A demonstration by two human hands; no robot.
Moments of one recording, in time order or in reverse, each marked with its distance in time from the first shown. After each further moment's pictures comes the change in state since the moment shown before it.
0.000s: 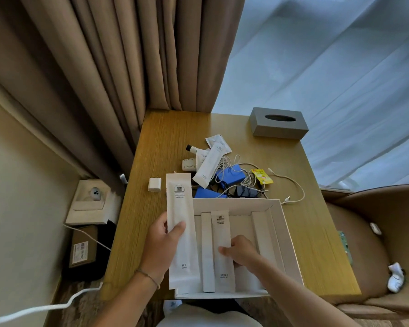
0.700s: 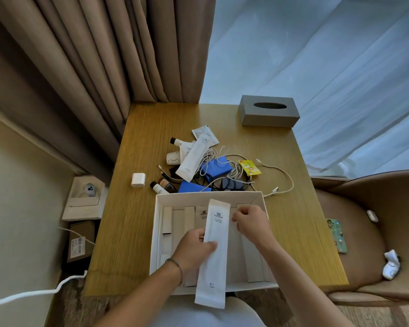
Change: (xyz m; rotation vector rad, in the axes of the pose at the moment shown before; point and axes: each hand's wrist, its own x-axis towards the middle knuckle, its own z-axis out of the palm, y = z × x) left_hand -0.004 -0.033 0.102 0.373 -0.373 -0.184; right_hand -0.034 -0.005 -0.087 0.128 0.345 -0.186
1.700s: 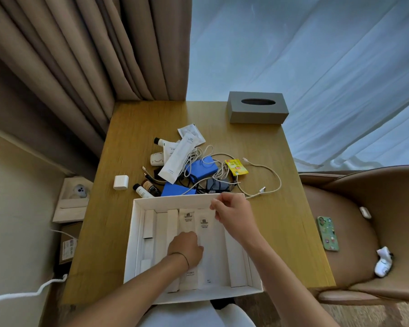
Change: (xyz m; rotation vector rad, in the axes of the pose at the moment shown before) left_hand 0.075 -0.025 0.038 0.905 0.049 -0.071; right_hand -0.001 -0.029 -0.029 0.263 -0.056 -0.236
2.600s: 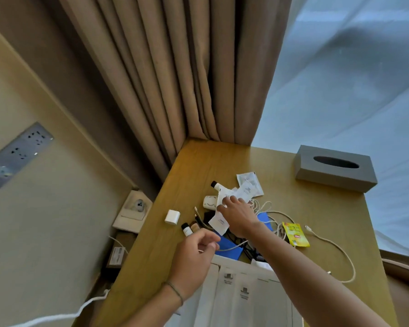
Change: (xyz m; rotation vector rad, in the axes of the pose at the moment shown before) left_hand -0.033 -0.011 -0.139 -0.919 0.610 0.049; right_hand 0.208 -0.040 0.097 -1.300 -0.377 -0.872
